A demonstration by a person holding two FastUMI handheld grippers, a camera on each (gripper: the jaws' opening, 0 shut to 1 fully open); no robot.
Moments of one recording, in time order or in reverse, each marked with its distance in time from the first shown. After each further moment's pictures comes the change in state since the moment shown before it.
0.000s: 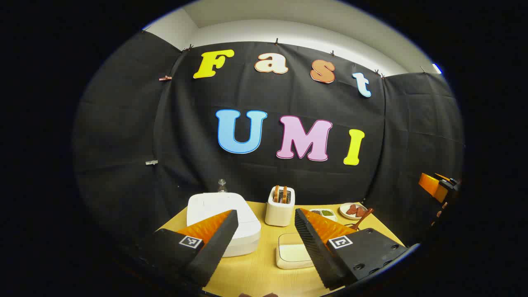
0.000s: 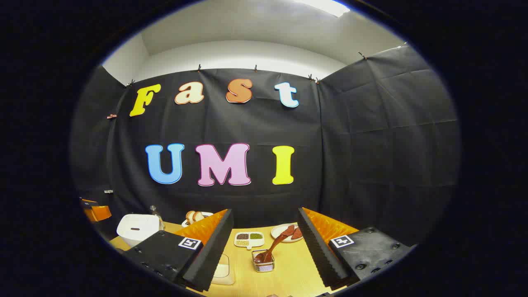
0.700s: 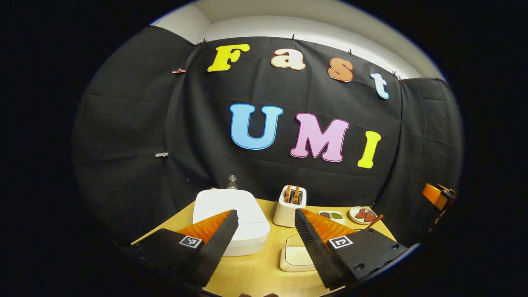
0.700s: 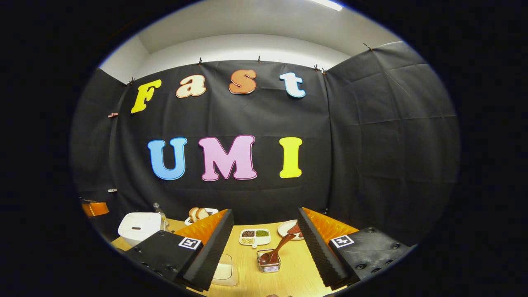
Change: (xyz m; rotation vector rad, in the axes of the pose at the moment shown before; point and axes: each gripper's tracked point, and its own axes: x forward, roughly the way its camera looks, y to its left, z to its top) left arm 0.024 0.021 0.004 -0.055 0.024 0.080; right arm 0.039 0.002 -0.018 0.009 0.050 0.033
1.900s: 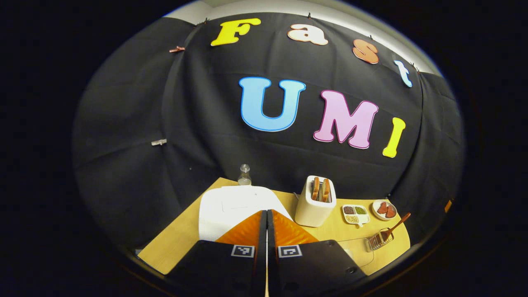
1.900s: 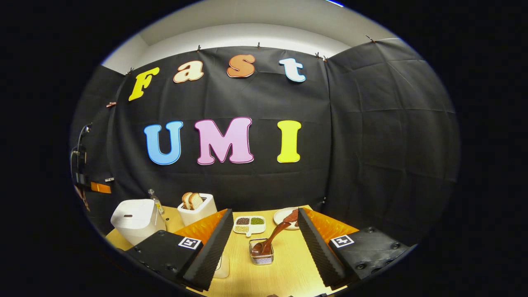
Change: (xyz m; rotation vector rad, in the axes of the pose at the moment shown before) left arm 0.148 0.083 -0.019 -0.006 0.187 0.014; right arm 0.014 -0.023 -0.044 -0.012 0.103 -0.005
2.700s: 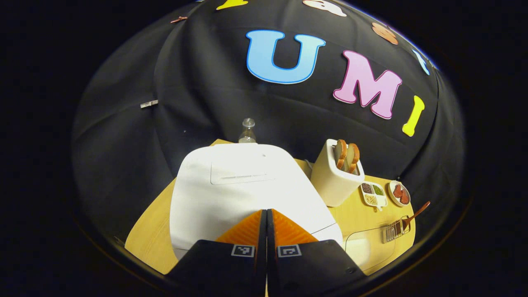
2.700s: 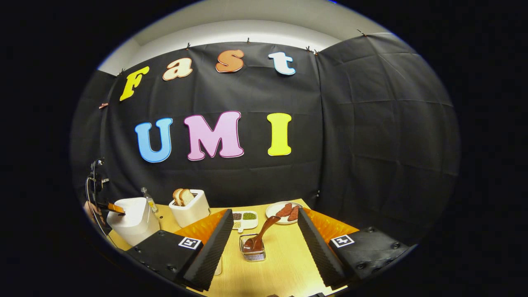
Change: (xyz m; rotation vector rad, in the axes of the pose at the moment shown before) left arm 0.092 0.028 -0.094 -0.063 0.227 0.028; right arm 0.006 -0.027 -0.016 0.012 0.039 -0.038
